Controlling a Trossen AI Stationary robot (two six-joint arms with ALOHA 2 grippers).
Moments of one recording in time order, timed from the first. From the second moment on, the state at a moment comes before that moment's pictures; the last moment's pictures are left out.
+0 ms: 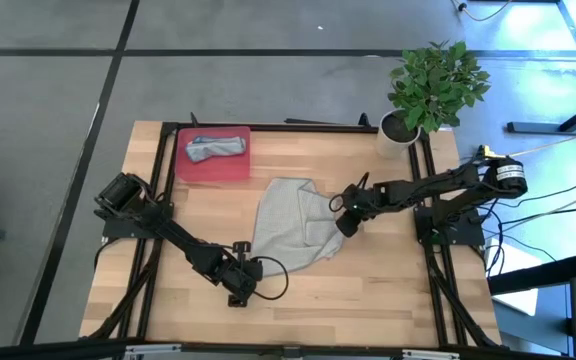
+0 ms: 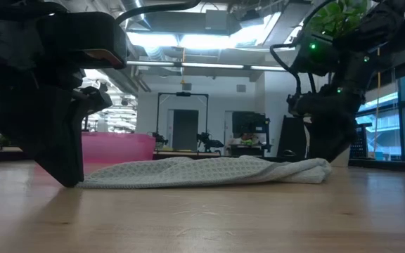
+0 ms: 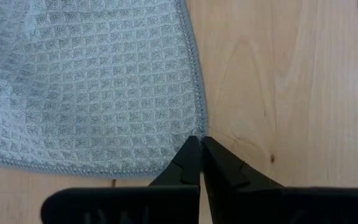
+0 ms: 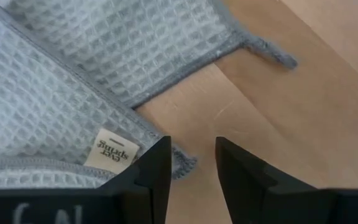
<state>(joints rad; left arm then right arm) -0.57 1.80 0.97 -0.35 -0.26 -0.54 -0.06 1.44 0.58 -0.29 0.07 0.70</state>
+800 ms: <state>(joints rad) -0.57 1.75 0.96 -0.39 -0.32 -0.55 0.02 1.45 0.77 -0.47 0.22 0.56</state>
